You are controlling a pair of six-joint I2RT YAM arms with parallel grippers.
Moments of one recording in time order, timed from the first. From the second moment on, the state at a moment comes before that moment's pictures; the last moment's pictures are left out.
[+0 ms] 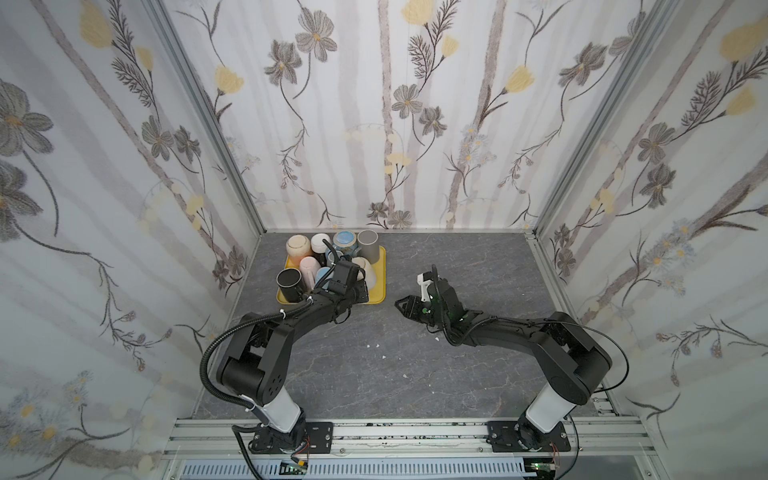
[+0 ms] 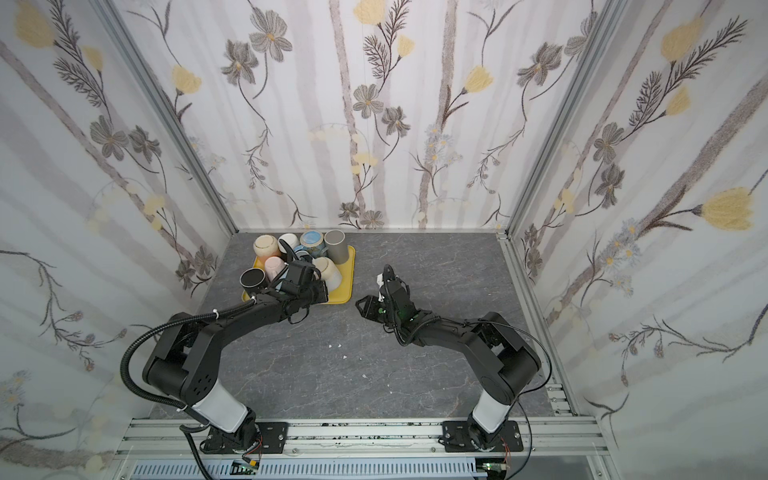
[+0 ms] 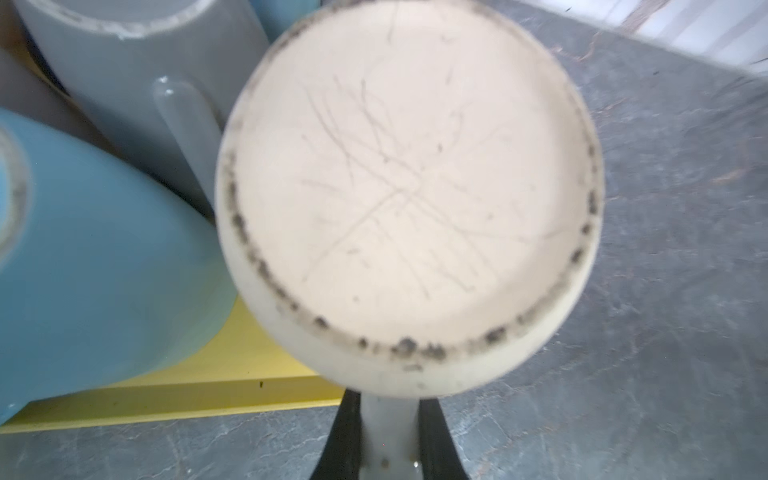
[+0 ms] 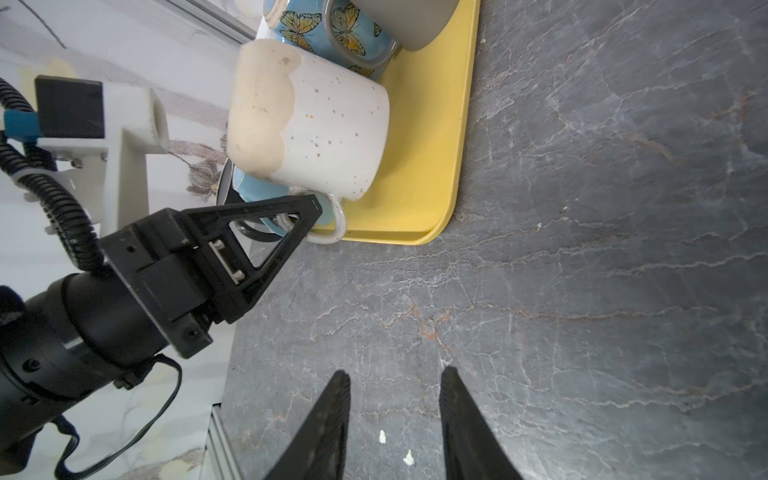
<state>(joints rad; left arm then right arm) -0.41 1.60 0.91 -0.05 -0.02 -0.48 0.72 1.68 0.82 0.37 -0.21 0.94</state>
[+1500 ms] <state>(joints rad) -0.47 1.27 0.52 0.80 0.38 -1.22 0.71 1.62 0.80 0.84 -0.43 1.25</state>
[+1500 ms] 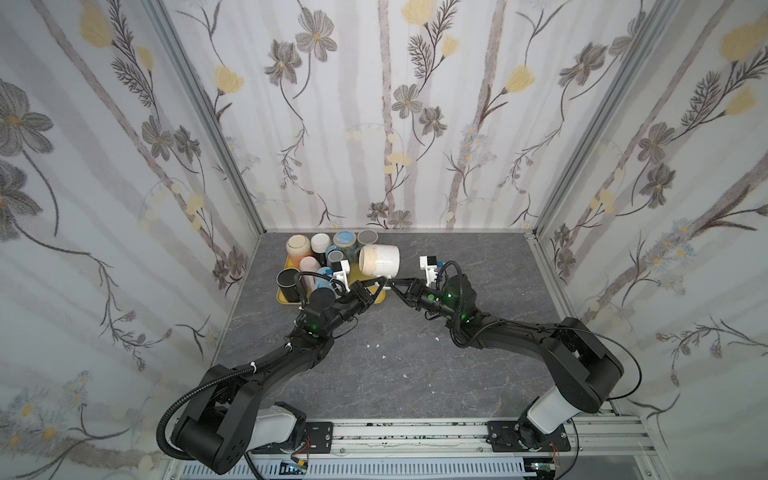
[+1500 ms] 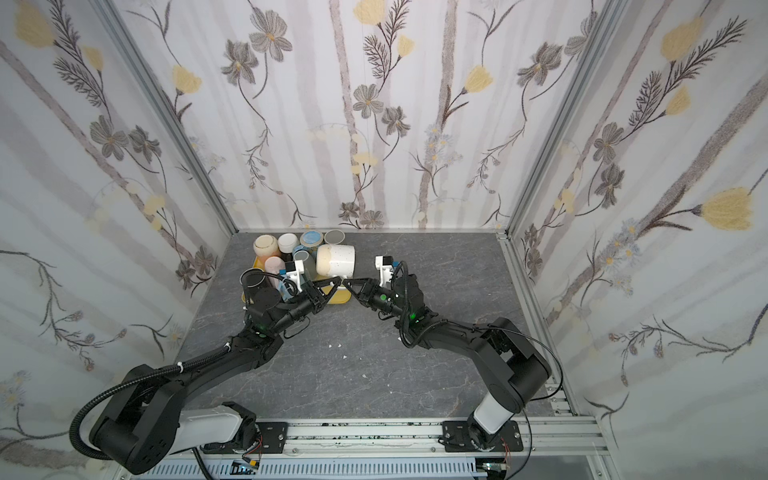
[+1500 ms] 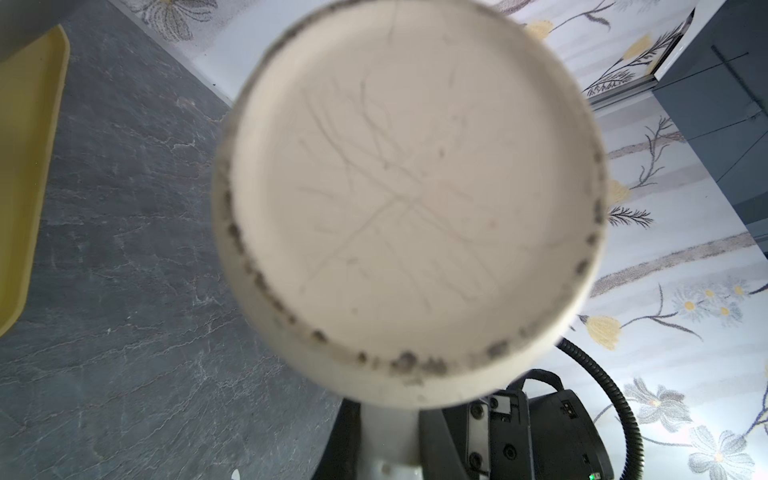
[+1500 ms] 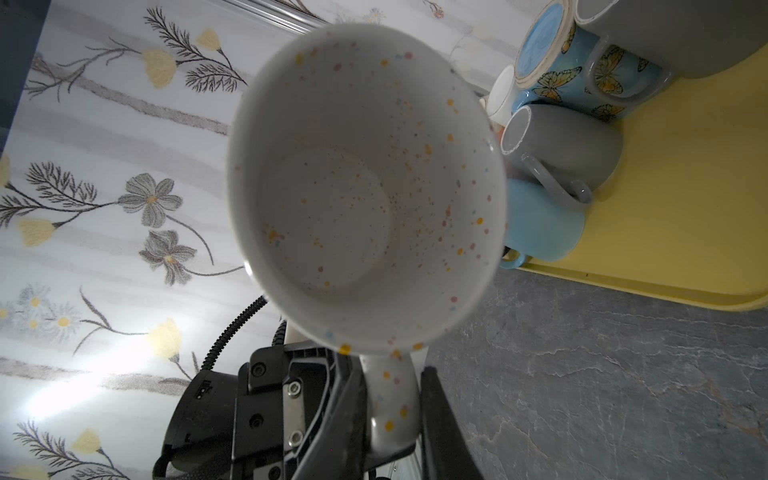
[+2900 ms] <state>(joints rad) -0.46 1.75 0.52 1.24 0.51 -1.39 0.56 1.73 0.73 0.91 -0.49 1.24</state>
